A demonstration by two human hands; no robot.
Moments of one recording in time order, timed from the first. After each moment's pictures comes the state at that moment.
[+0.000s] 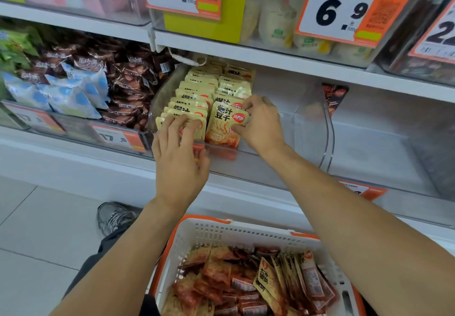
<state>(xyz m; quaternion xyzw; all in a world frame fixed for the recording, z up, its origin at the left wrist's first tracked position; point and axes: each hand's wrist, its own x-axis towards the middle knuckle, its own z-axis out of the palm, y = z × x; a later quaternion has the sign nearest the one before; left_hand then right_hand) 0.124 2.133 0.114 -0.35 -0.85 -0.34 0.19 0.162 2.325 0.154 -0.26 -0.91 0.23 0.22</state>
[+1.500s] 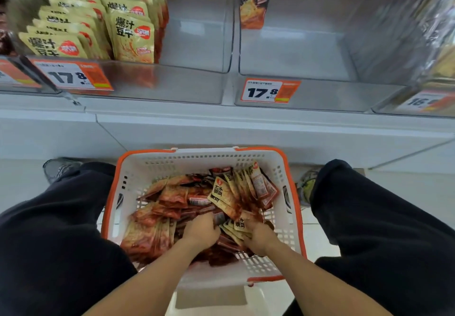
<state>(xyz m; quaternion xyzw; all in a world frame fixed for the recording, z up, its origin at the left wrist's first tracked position) 0.370 2.120 -0.113 -0.36 -0.82 -0.05 -0.44 0.535 2.235 -0.140 -0.41 -0.78 0.36 -0.30</state>
